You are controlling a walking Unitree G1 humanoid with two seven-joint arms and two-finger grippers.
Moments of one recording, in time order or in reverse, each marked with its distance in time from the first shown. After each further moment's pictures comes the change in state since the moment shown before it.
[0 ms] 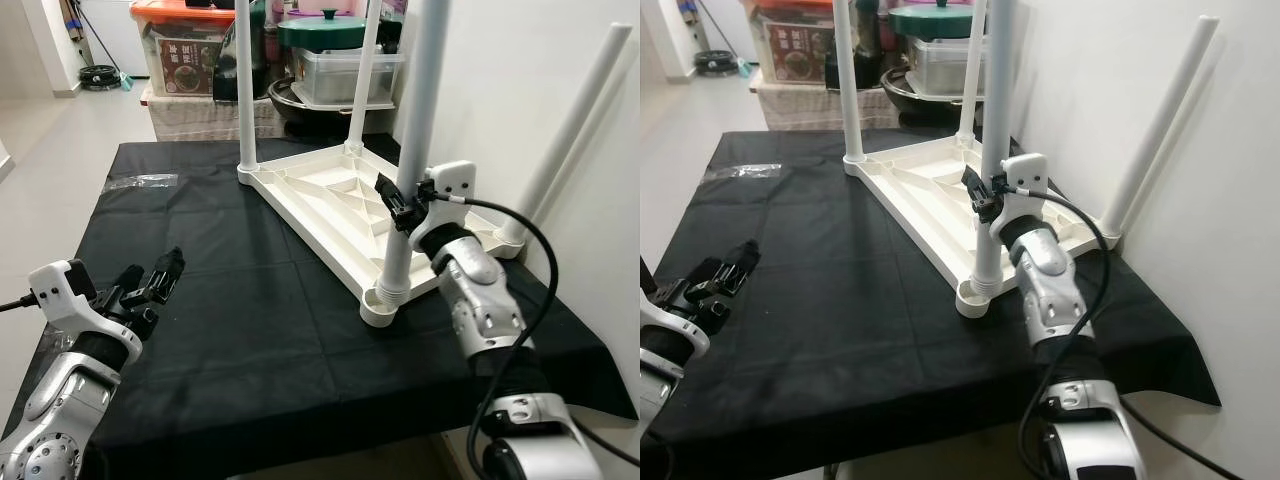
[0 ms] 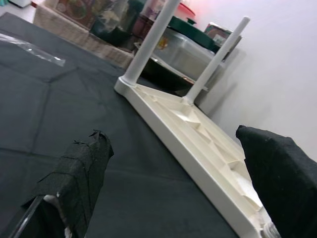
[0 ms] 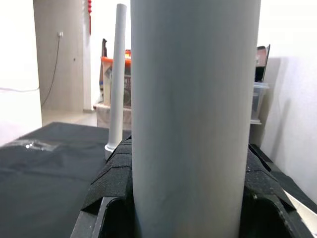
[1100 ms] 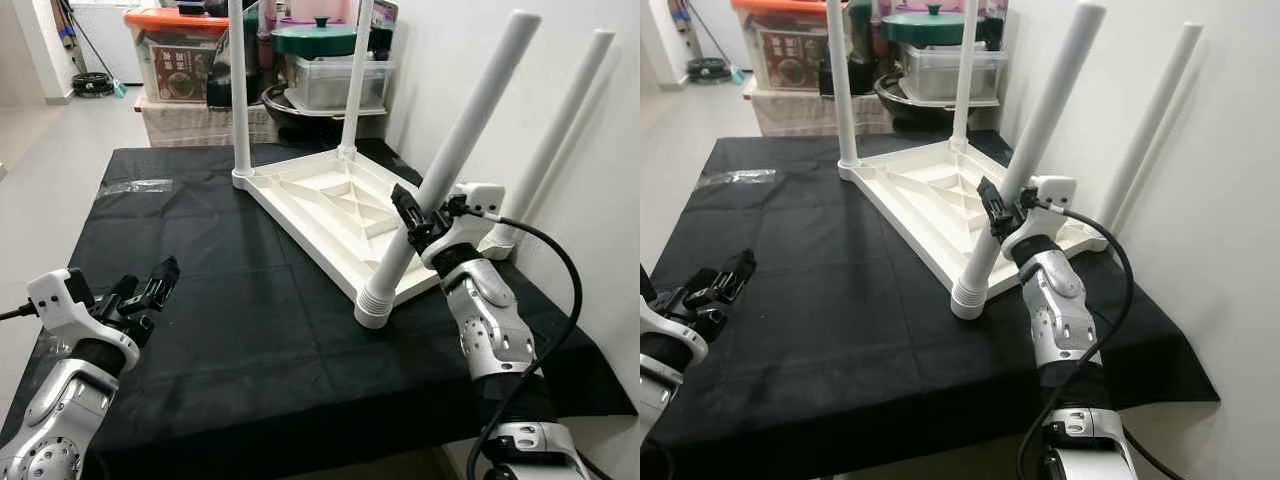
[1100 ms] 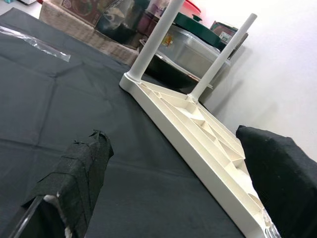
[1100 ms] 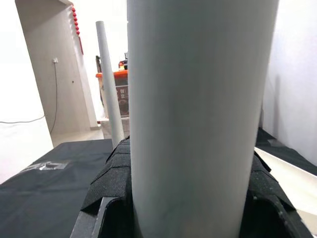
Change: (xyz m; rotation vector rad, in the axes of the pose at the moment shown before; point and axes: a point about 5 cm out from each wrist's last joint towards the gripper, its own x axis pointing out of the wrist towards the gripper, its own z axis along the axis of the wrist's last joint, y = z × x) left arm -0.003 0.008 -0.005 -0.002 0.009 0.045; right arm -0.024 -0.009 -0.017 0.192 0.052 -0.030
